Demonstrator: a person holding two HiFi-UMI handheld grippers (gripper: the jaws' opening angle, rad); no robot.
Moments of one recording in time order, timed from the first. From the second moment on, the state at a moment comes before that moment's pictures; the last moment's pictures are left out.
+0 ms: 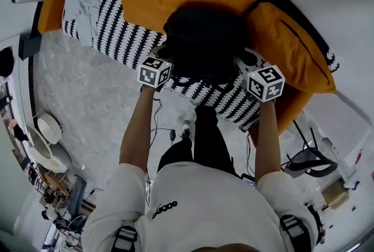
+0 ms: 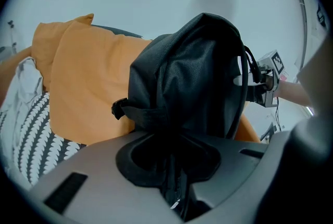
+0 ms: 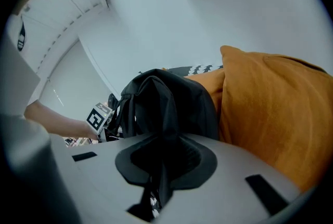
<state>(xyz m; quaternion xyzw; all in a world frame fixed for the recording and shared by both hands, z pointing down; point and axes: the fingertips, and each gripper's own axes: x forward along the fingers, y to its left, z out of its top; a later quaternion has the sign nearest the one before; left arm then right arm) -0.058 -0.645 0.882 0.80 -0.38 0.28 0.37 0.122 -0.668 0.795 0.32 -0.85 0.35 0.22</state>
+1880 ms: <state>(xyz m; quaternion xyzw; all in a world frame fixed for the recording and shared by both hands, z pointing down) -0.130 -0.310 0.394 0.88 -0.46 0.08 0.10 0.060 -0.291 0.324 0.48 -0.87 0.05 0.12</state>
